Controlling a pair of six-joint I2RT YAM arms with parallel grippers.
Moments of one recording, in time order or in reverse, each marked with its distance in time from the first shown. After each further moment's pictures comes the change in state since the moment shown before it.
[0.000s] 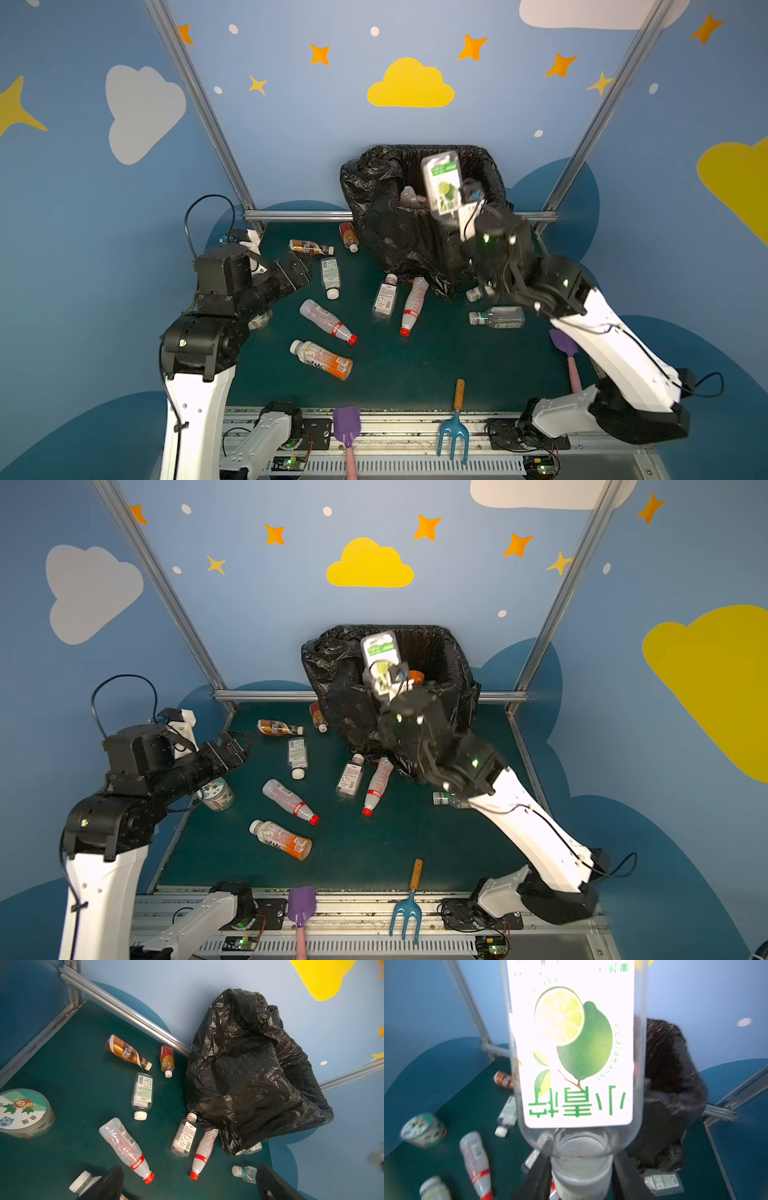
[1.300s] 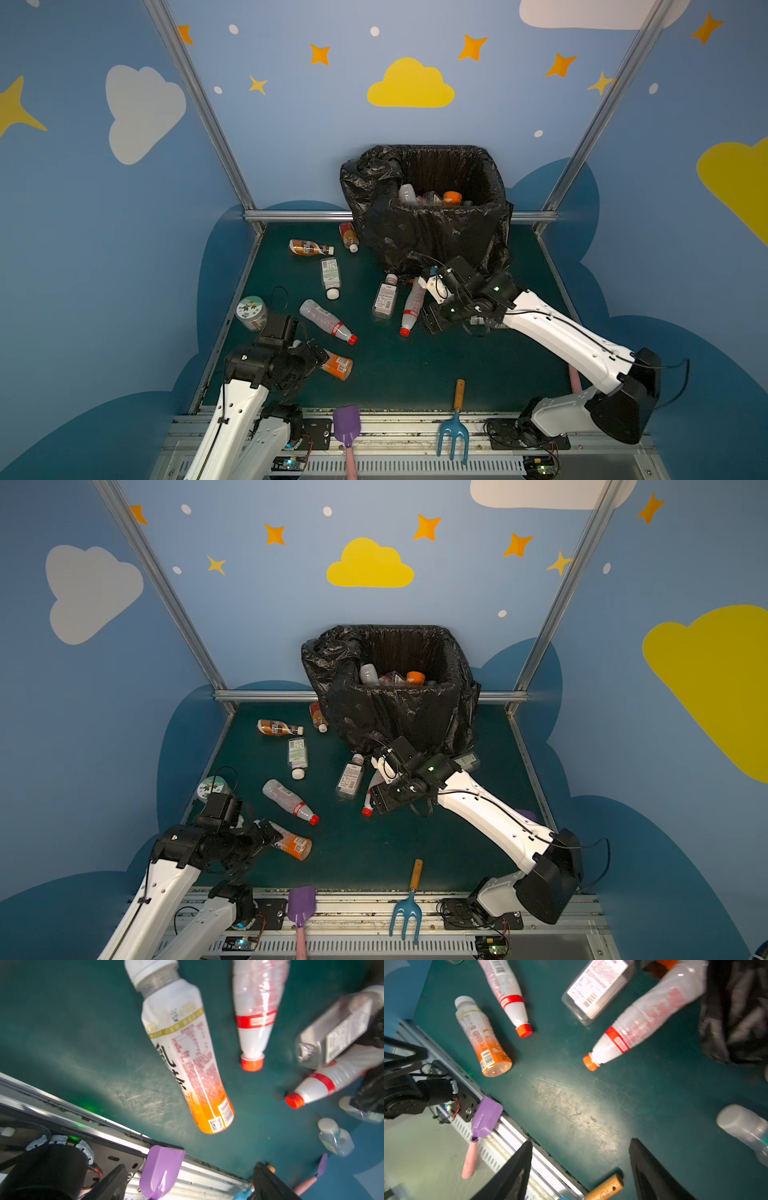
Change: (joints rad) left arm -0.108 -0.251 -0.812 -0.199 0.063 -0.352; right arm -0.068 -0.067 -0.724 -0.096 -0.741 0.119
